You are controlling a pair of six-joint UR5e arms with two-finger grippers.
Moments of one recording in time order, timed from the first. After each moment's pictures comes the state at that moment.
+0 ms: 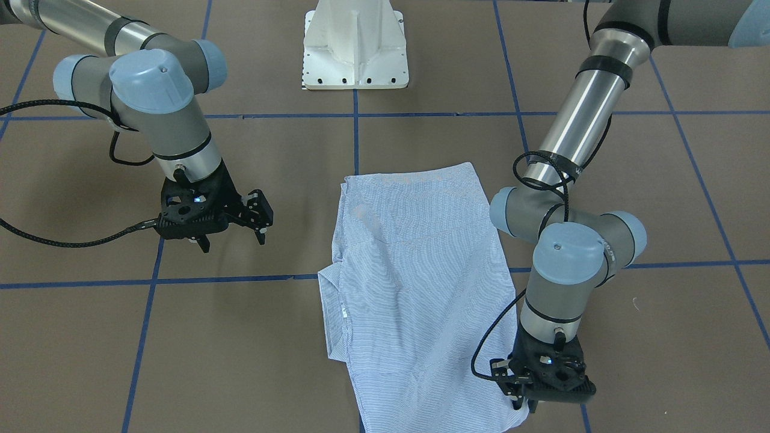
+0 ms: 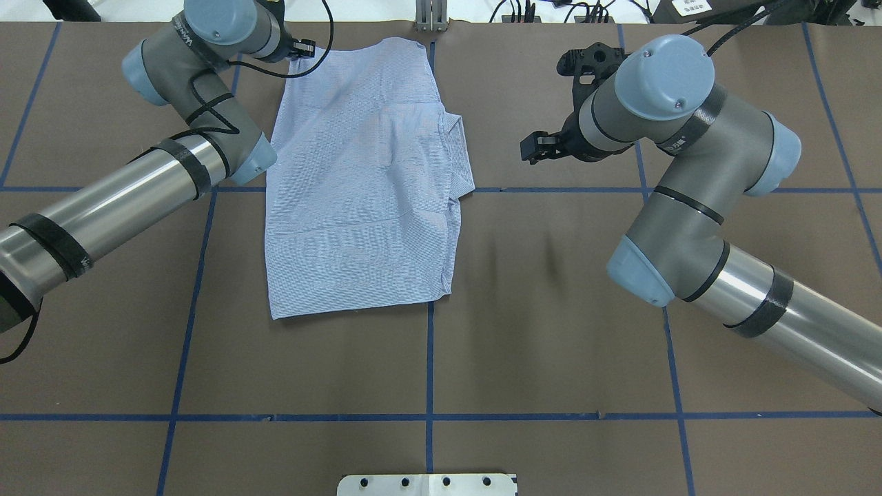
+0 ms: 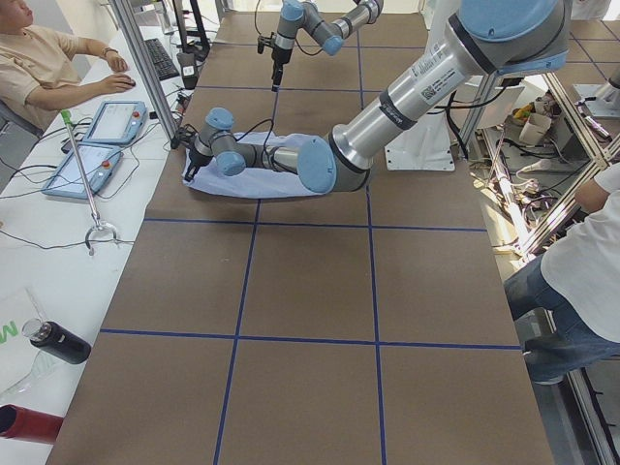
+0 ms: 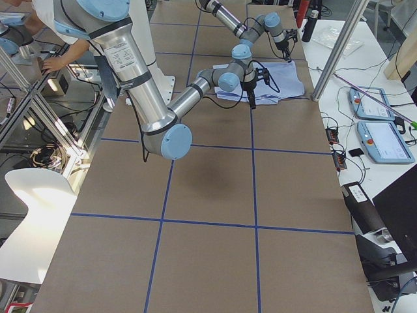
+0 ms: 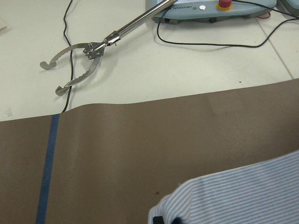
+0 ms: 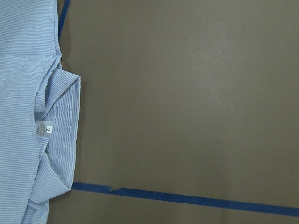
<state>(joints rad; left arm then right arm) -0.91 -2.53 -0.72 -2.43 -1.69 -0.82 0.76 -1.02 1.68 -1.37 1.84 1.00</state>
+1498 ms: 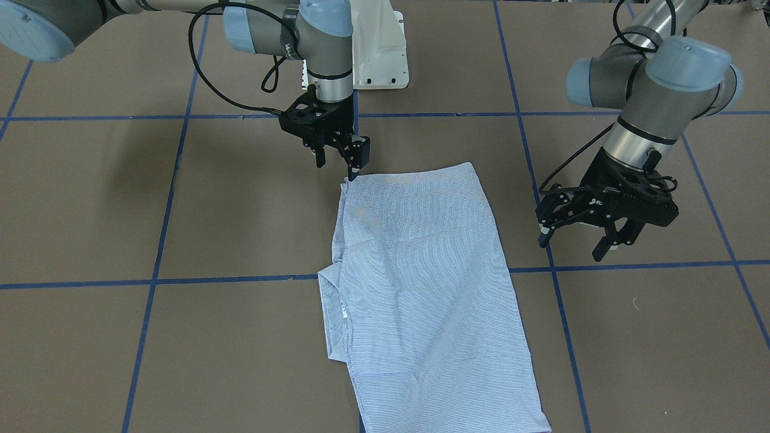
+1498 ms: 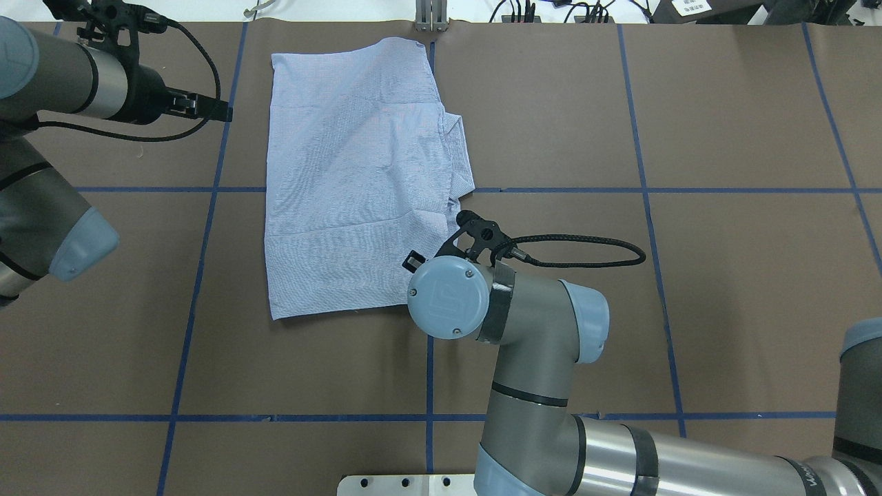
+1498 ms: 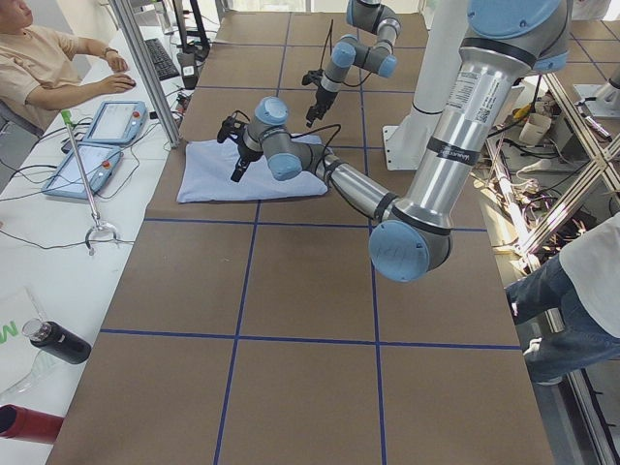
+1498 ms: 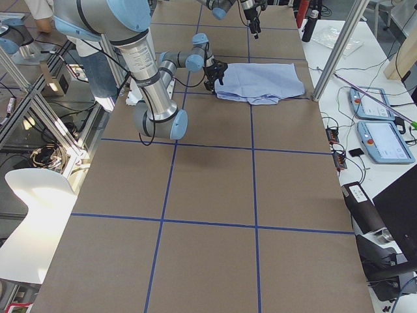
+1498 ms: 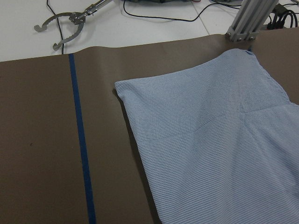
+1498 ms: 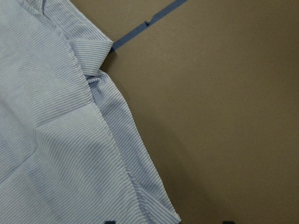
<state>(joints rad) -0.94 -1.93 -1.69 -2.15 -1.92 -0.82 0.32 -0.84 1.66 -1.61 1.46 1.97</state>
